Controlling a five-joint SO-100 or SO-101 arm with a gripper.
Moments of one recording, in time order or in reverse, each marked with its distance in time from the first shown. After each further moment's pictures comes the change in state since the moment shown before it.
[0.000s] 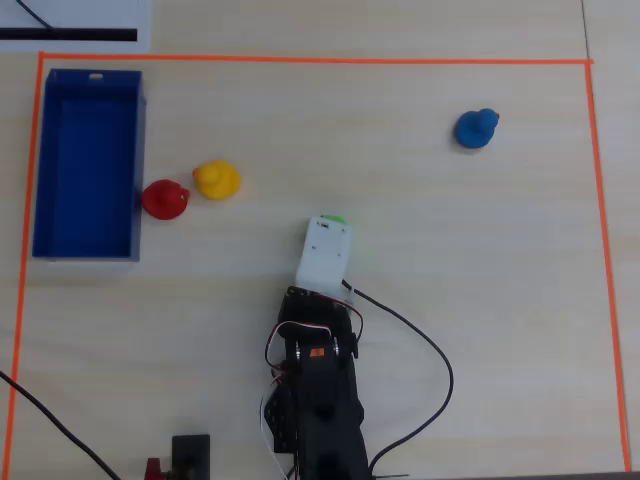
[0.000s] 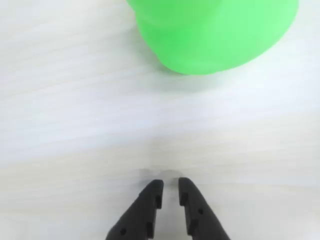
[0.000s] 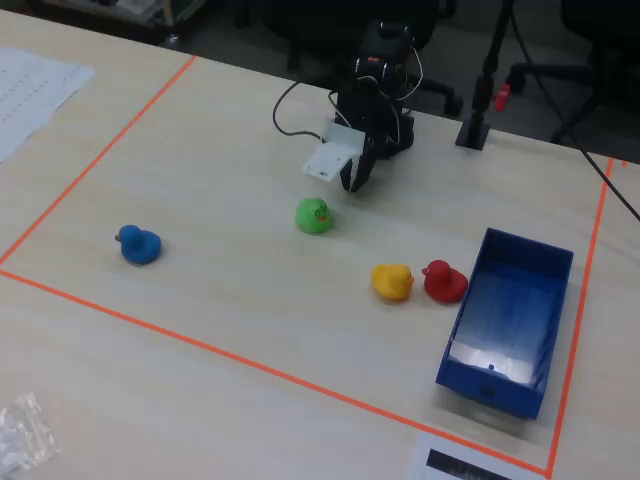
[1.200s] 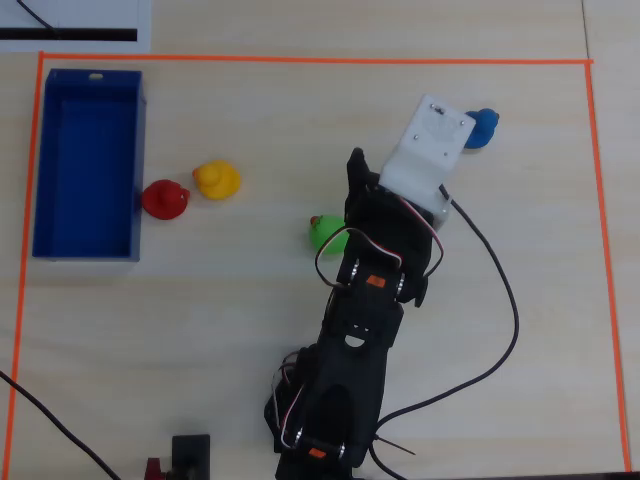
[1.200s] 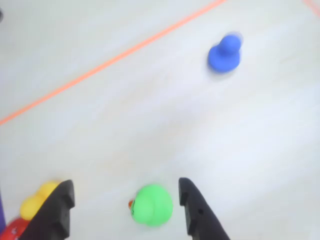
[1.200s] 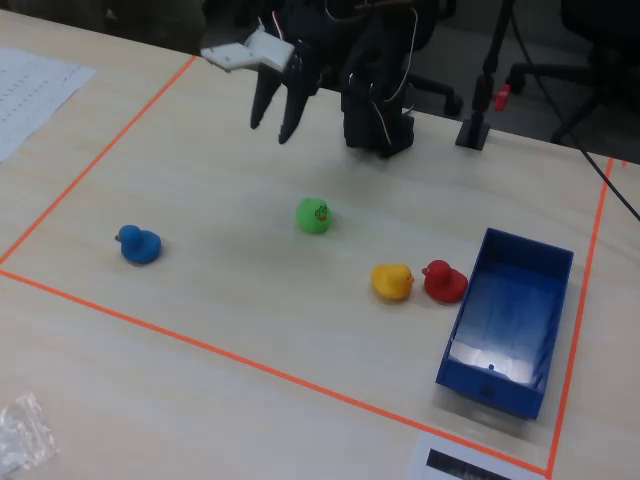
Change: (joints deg) arm 24.8 -58.3 -71.2 -13.2 -9.6
